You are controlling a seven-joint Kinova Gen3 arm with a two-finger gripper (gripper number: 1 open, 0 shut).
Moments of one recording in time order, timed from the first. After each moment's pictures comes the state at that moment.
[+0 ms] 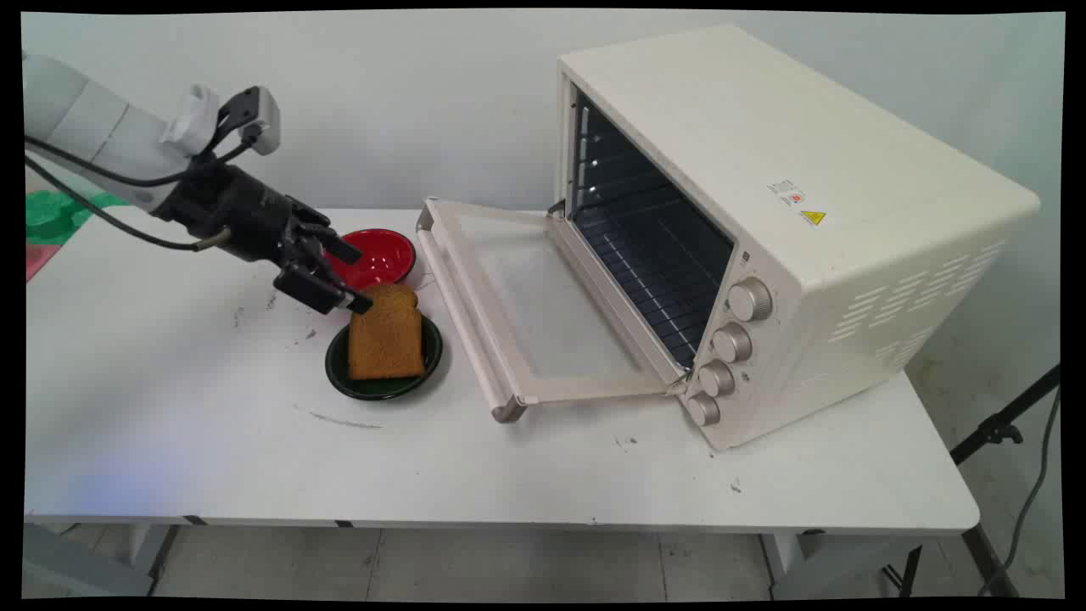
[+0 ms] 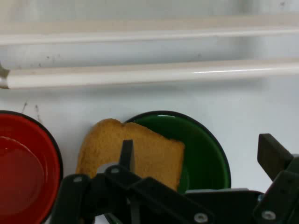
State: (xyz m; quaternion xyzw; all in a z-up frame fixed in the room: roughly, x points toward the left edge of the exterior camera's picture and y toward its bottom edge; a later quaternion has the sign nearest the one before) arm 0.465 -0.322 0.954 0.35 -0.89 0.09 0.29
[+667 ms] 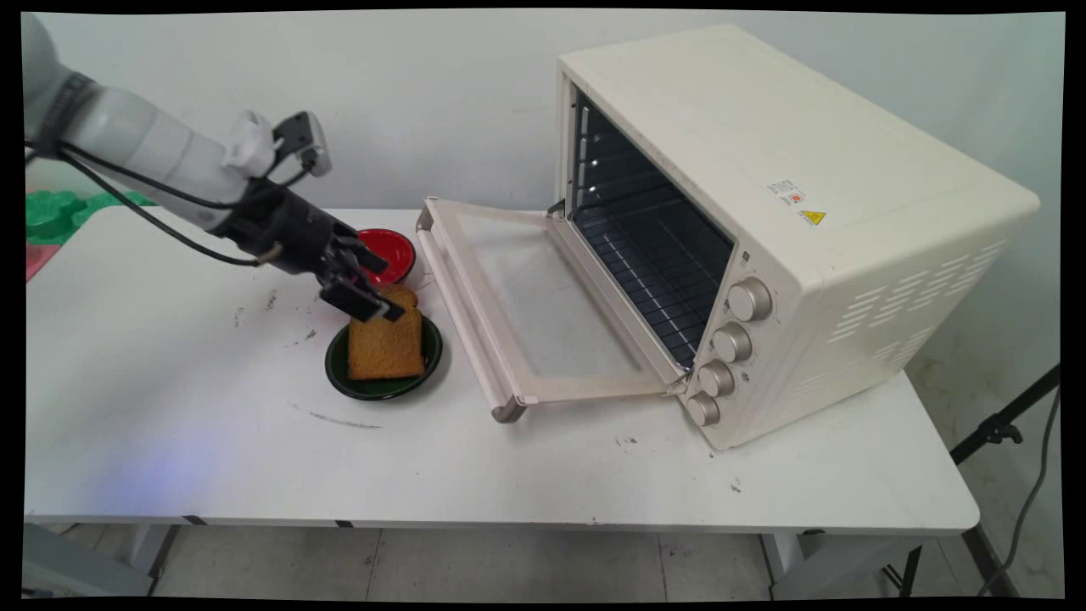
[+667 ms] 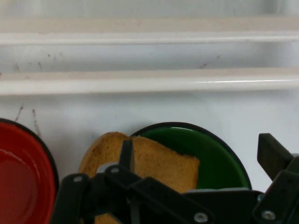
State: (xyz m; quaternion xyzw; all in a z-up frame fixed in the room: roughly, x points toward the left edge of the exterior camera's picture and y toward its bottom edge) arm 0.440 -0.346 0.917 0.36 -0.89 0.09 0.27
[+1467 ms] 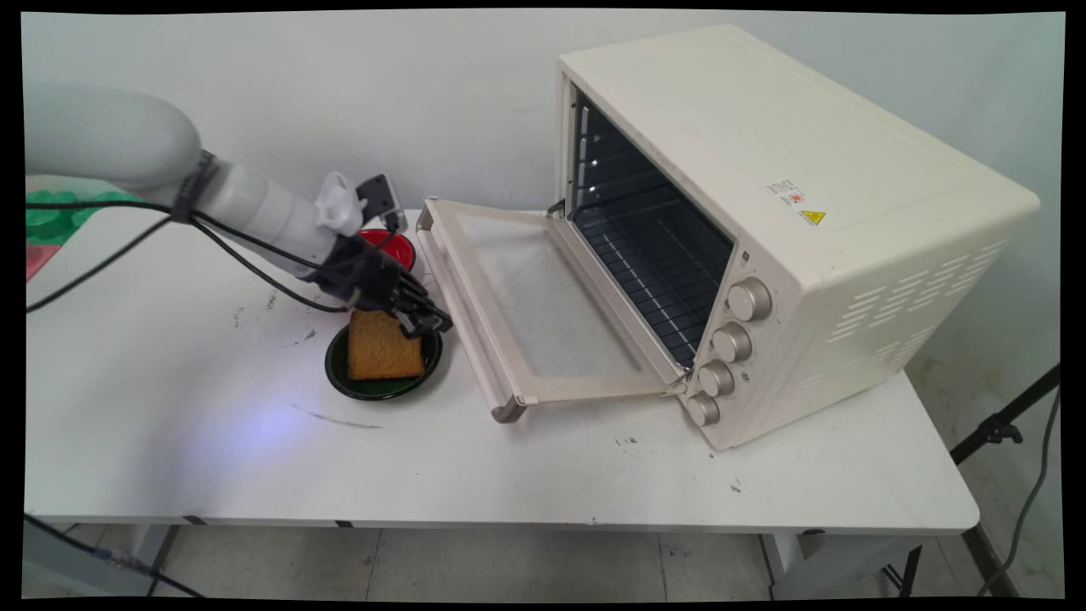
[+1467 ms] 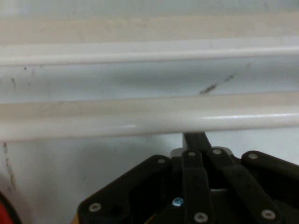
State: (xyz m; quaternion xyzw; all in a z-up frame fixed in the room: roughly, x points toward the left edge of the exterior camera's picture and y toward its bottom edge) arm 0.405 -0.384 0.836 0.35 -0.89 0.10 0.27
